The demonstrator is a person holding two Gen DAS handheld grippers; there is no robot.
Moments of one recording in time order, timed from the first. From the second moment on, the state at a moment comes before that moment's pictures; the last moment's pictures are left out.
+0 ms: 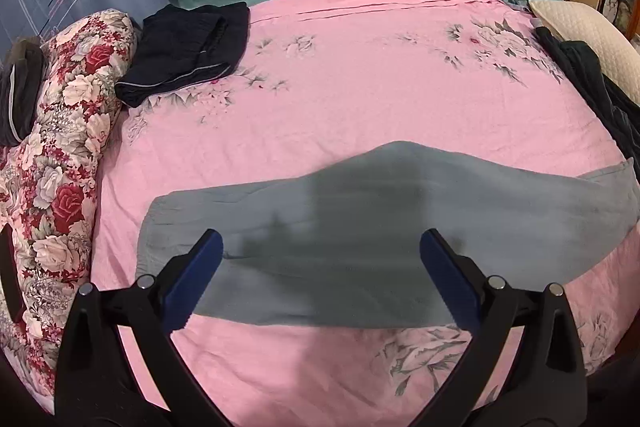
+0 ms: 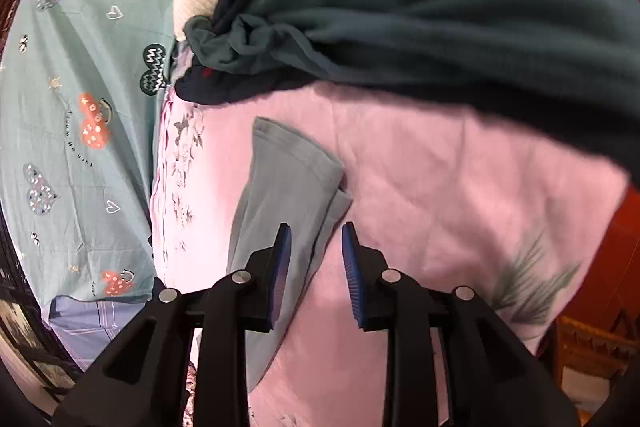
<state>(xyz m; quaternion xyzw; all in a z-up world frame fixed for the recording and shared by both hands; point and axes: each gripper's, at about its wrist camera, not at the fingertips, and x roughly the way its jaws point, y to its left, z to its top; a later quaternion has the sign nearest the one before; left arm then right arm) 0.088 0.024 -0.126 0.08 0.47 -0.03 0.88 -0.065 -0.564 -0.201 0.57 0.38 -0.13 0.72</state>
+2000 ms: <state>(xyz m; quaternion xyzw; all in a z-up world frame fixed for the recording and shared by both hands) 0.055 0.090 -0.148 0.02 0.49 0.03 0.87 0.052 -0.254 -0.091 -0.01 0.37 0.09 0.92</state>
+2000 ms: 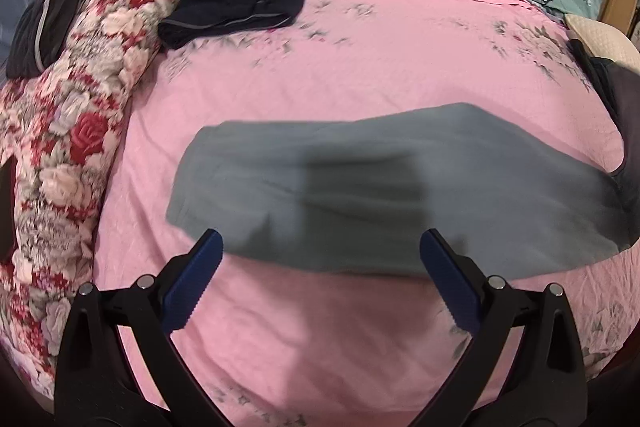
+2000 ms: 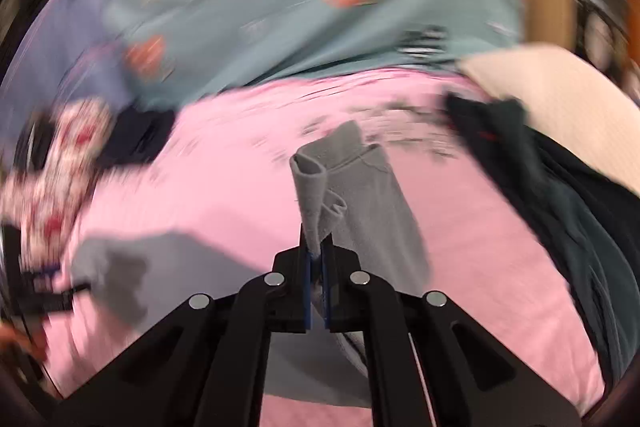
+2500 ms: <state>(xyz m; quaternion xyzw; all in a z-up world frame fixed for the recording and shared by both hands) 0.032 0.127 -0.157 -0.02 0.50 0.07 0.86 0.018 -0.128 -0.182 -0.24 0.45 0.26 0.82</state>
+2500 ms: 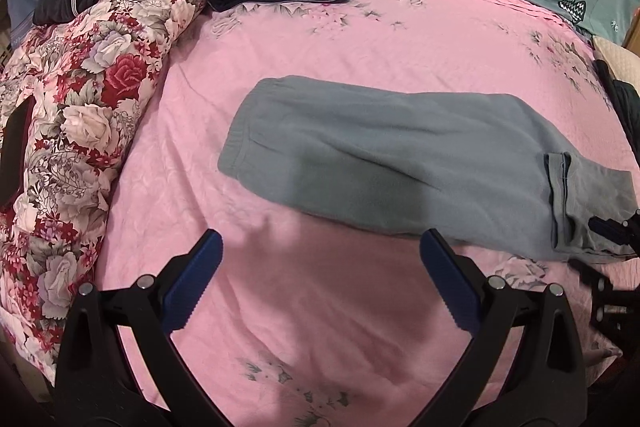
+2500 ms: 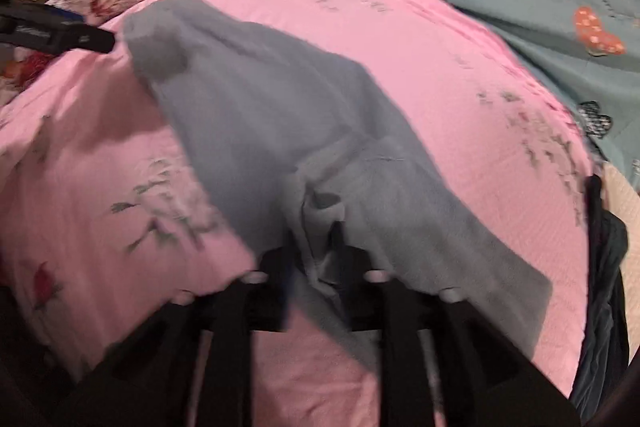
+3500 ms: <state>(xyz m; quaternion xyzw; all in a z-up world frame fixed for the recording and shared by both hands) 0.045 -0.058 -0.188 -0.15 0.50 -0.13 0.84 0.151 -0.134 -0.172 -0.30 0.51 0.52 0.61</state>
